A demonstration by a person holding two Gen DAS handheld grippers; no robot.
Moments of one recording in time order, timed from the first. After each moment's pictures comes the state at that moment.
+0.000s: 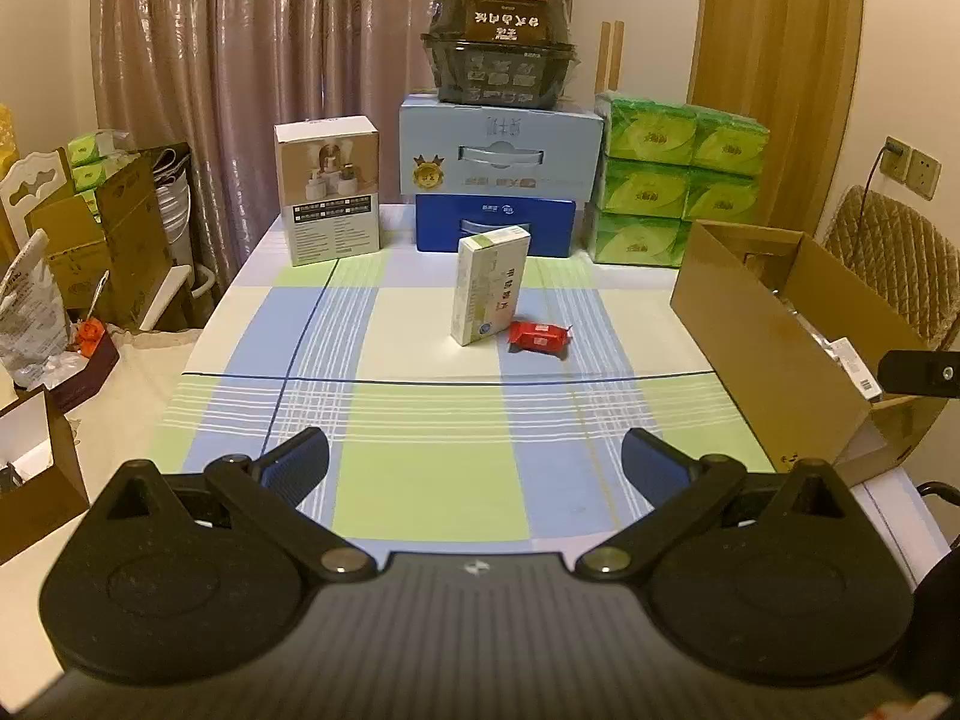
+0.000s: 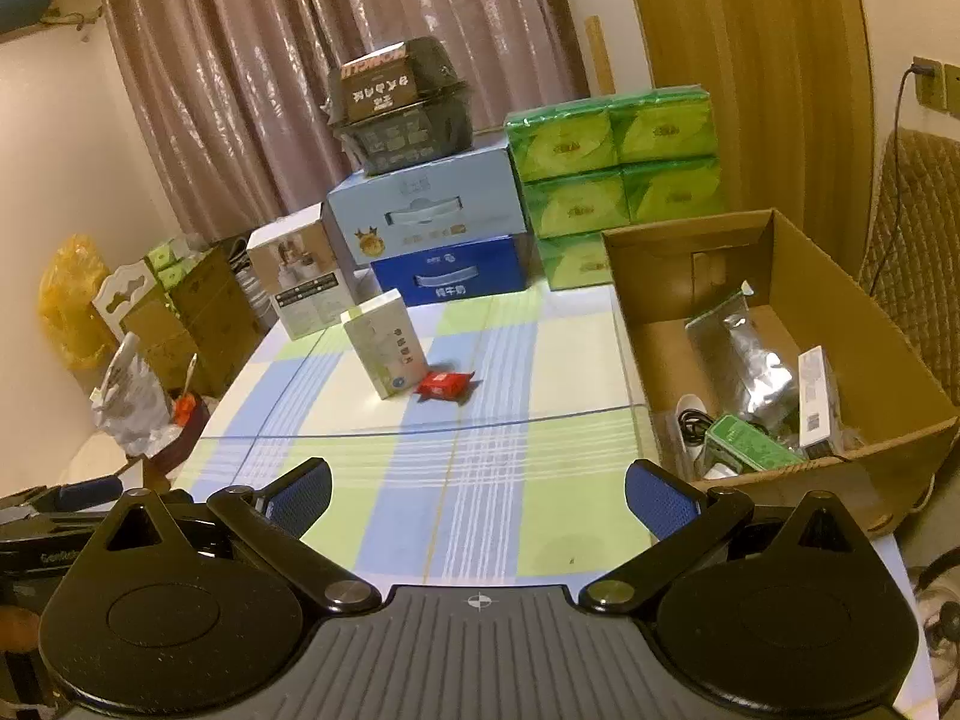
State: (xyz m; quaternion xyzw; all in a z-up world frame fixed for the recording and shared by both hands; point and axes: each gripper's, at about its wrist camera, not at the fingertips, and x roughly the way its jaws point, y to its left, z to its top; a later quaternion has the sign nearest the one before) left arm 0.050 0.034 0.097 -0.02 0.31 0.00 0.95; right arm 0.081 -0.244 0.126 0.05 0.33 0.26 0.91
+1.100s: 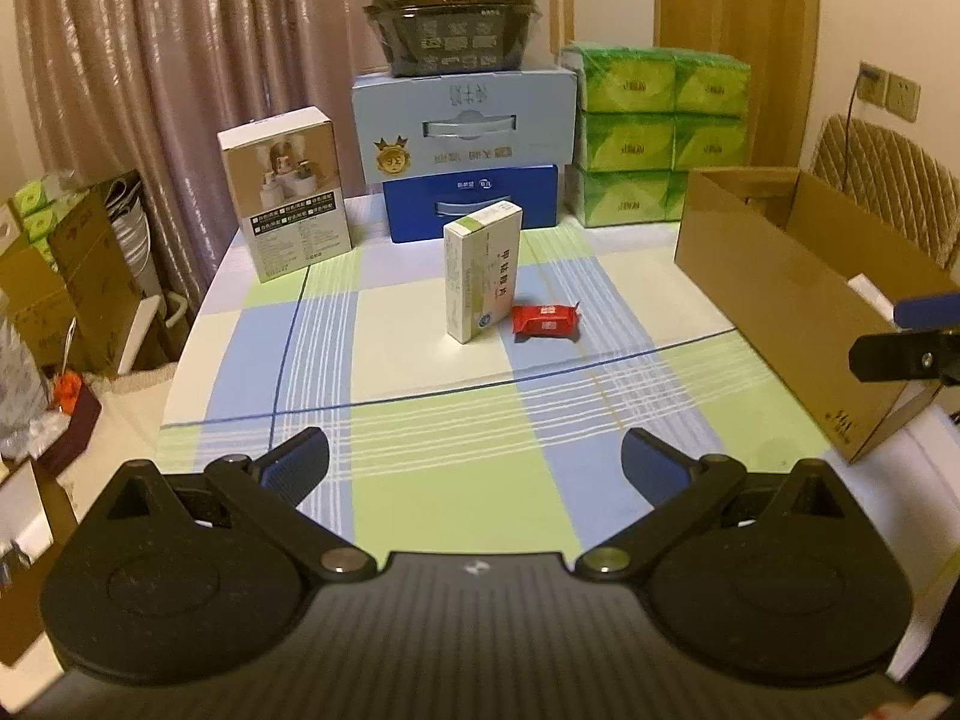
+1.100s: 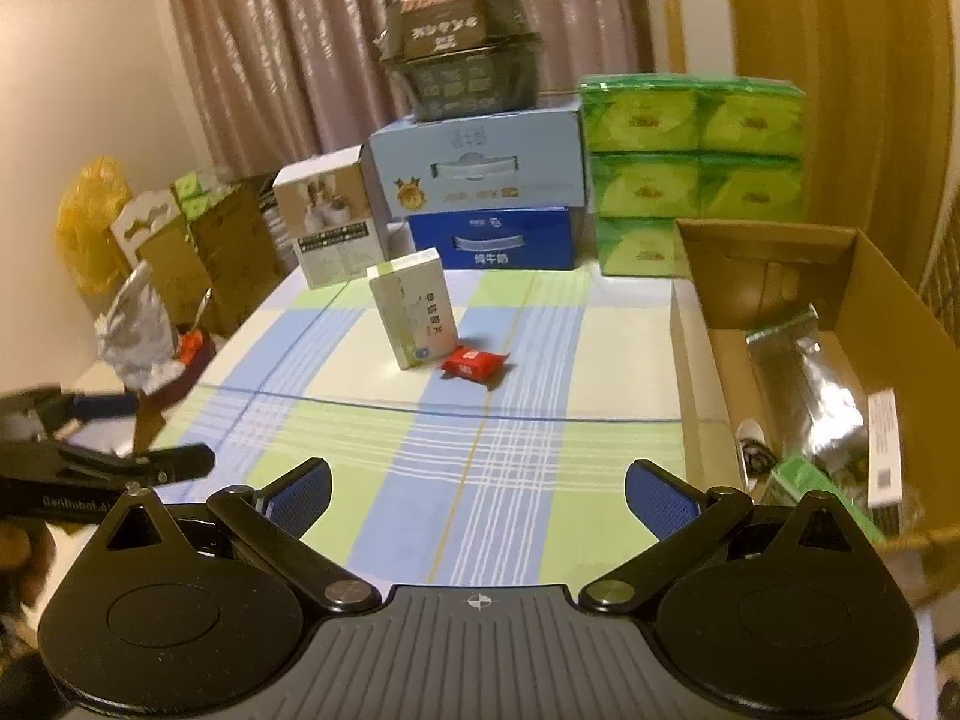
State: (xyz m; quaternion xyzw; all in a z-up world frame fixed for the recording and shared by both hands) left arm 0.108 0.051 0.076 0.05 0.34 -0.05 0.94; right arm 0.119 -0.193 0.096 -0.03 0.34 0.31 0.89
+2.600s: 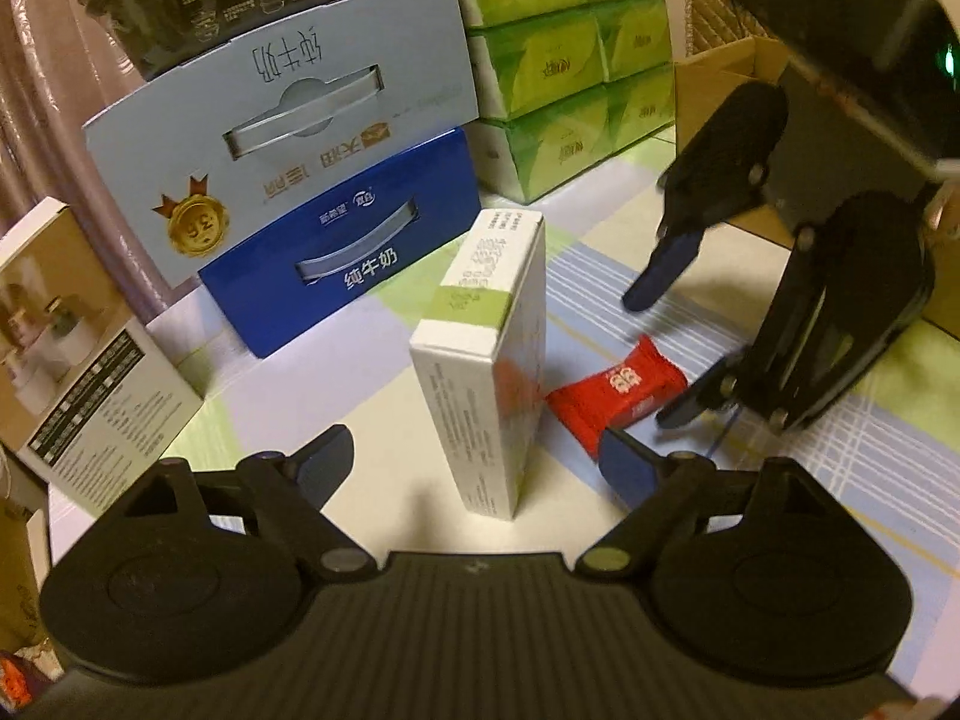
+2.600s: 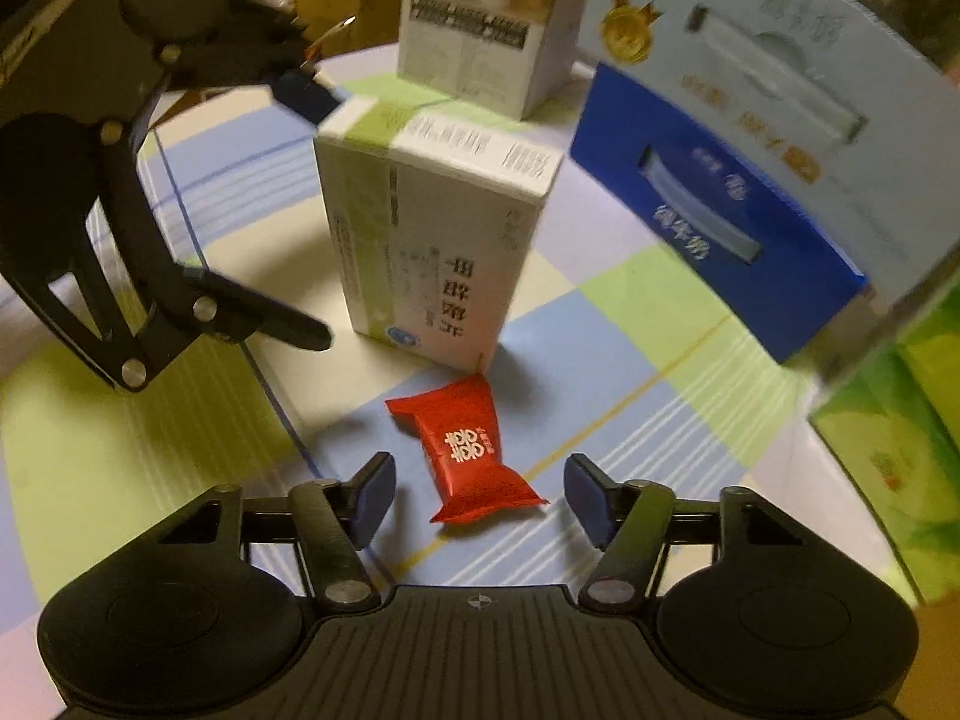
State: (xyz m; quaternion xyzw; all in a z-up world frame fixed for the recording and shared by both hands) left arm 0.355 0.066 -0.014 0.21 0.32 -0.25 0.89; right arm 0.341 -0.018 -0.033 -0.34 0.37 0.47 0.73
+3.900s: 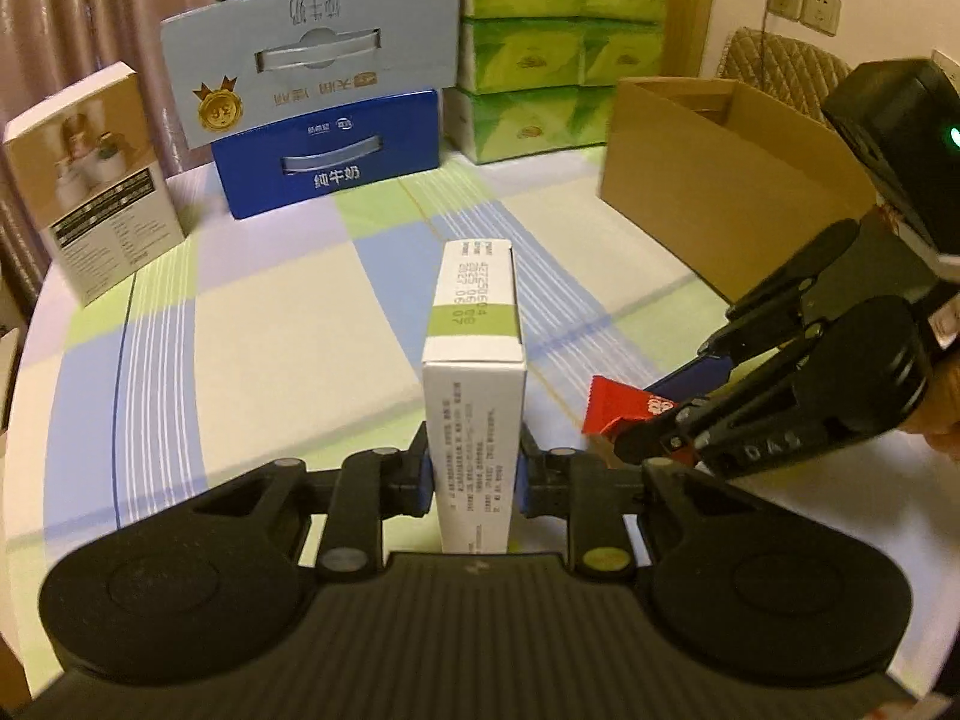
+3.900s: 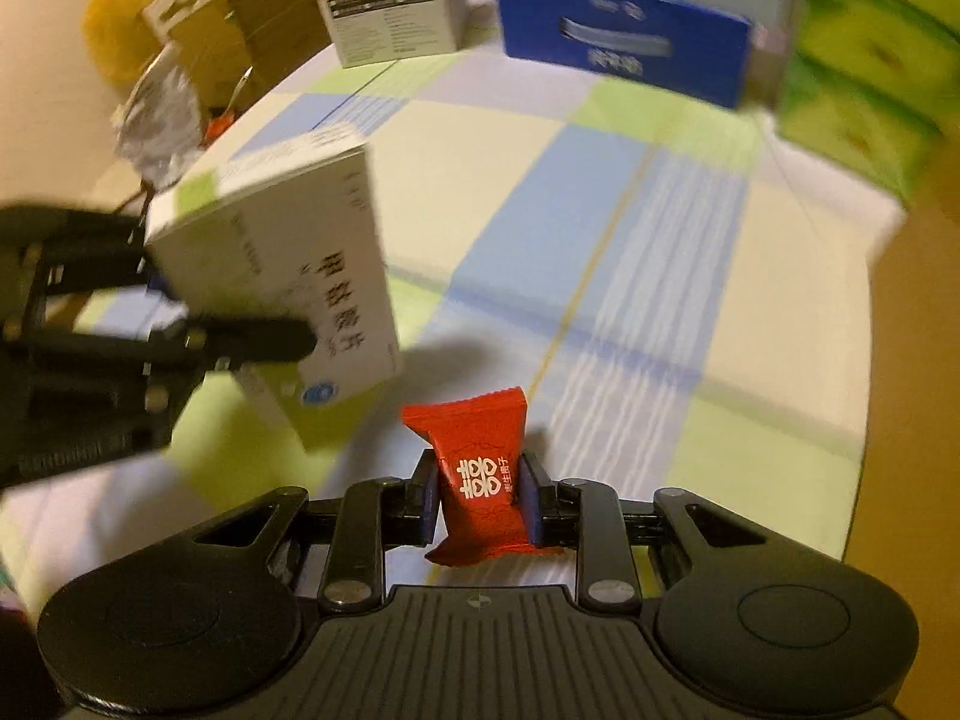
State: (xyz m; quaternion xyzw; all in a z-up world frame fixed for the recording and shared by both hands) left arm 0.213 0.030 0.006 0.08 0.38 -0.19 0.90; right arm 0.222 -0.101 -0.004 -0.12 0.51 0.36 0.77
